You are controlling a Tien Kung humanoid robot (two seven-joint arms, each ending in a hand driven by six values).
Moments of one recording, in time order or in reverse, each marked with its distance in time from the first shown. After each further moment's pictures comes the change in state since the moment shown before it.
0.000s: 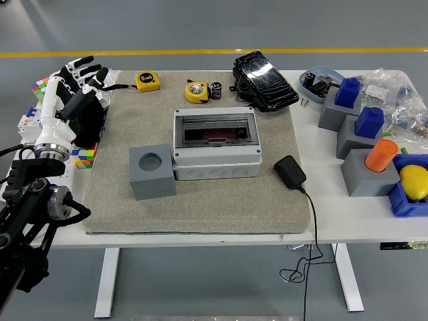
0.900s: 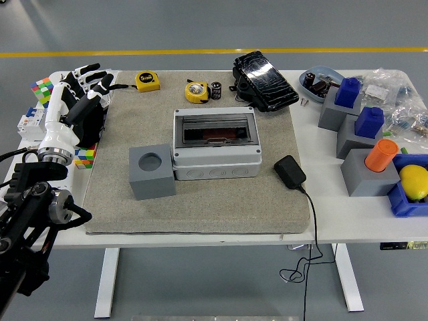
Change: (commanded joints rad) left arm 0.002 0.002 0.002 -0.012 0.010 -0.011 0.029; right arm -0.003 0.013 0.023 -0.002 -0.006 0.005 -0.005
